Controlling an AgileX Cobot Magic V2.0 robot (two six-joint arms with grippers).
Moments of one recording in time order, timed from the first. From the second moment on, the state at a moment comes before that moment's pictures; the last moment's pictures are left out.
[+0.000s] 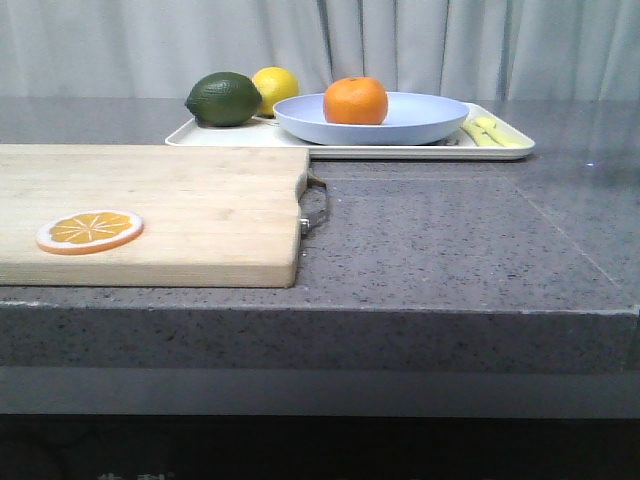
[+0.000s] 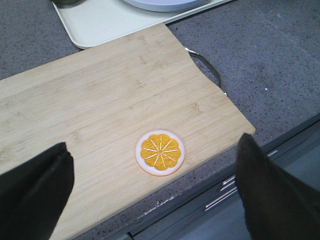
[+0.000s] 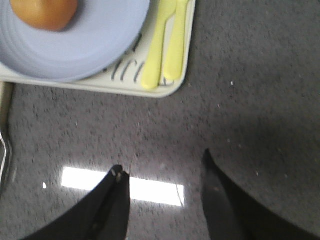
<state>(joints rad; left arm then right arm) -0.62 0.76 -0.88 0.06 0.79 -0.07 0.02 1.59 -1.75 0.17 1.25 0.00</state>
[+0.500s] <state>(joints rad) -0.62 0.76 -0.88 0.05 0.79 -0.07 0.02 0.77 -1.03 0.14 0.99 -0.11</state>
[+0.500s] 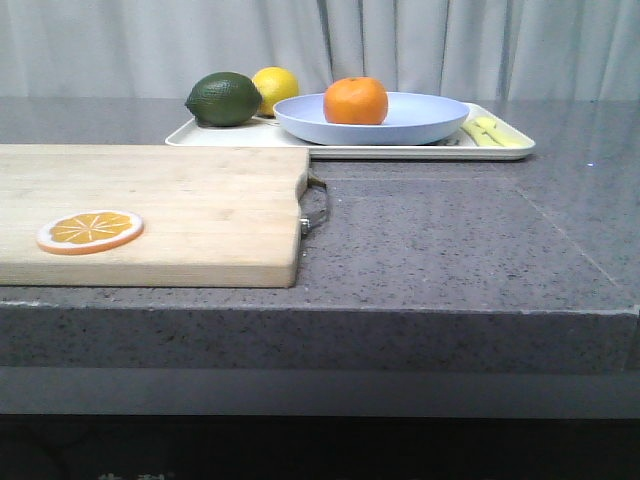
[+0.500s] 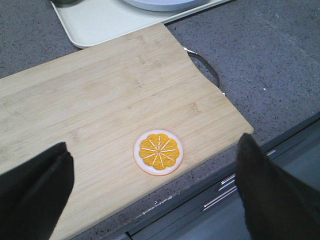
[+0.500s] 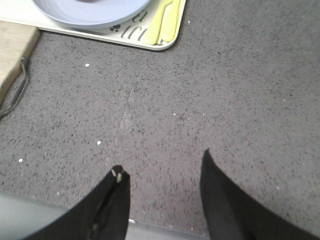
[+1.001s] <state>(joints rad) -0.62 0.76 -0.88 0.05 0.79 -0.07 0.02 0.31 -0.73 0.14 0.97 -0.11</state>
